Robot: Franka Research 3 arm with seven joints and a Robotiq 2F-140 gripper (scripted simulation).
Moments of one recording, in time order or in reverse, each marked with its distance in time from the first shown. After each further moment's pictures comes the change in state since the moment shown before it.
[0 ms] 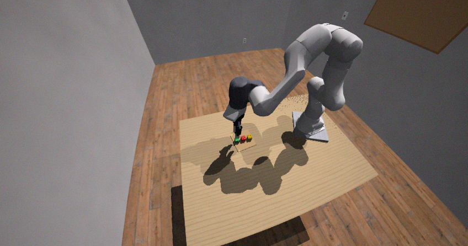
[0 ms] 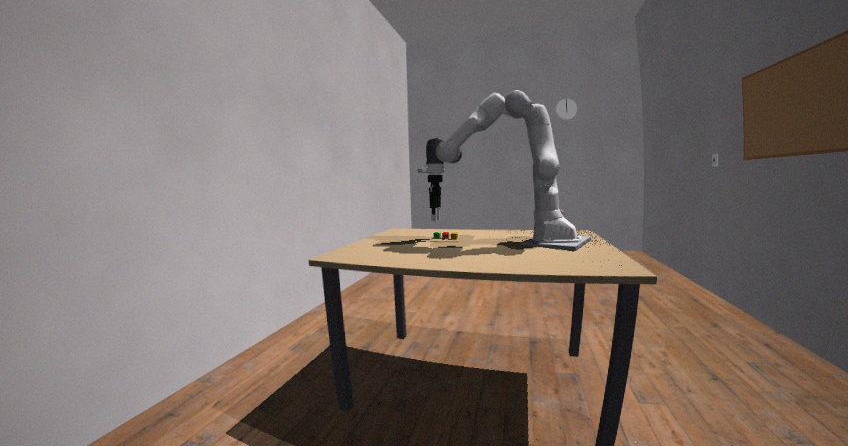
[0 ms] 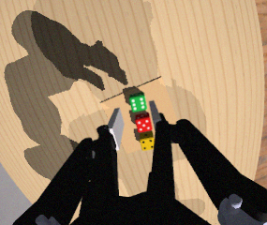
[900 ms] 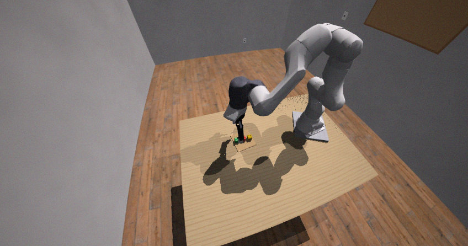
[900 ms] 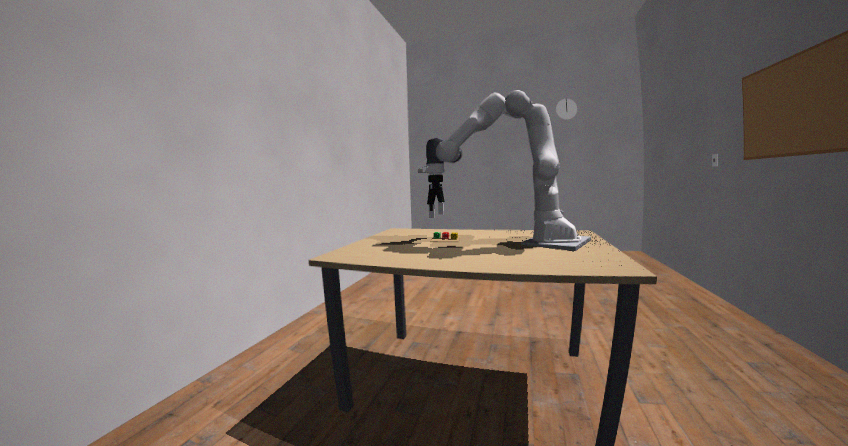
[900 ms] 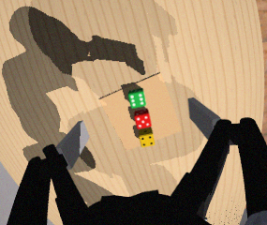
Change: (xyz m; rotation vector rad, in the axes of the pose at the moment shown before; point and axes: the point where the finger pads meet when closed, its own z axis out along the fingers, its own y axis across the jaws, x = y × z) arm -0.006 0.000 0.000 -0.001 -0.019 0.002
